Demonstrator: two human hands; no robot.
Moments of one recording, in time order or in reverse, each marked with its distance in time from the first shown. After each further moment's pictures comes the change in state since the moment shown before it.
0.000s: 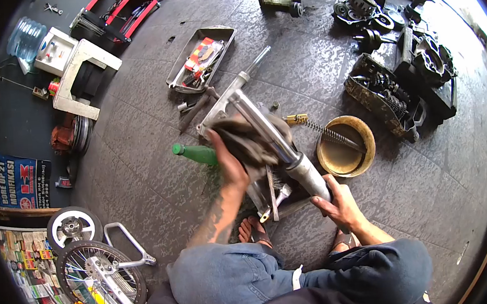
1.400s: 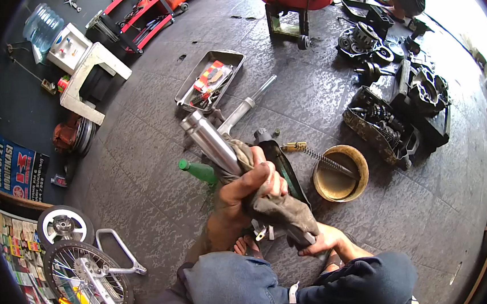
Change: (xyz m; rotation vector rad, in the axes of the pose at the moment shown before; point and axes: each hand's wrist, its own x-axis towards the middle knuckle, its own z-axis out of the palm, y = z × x) left_hand -0.047 0.084 0.043 -0.350 -0.759 -0.314; right_hand 0.011 0.019 0.017 0.321 -0.714 -0.055
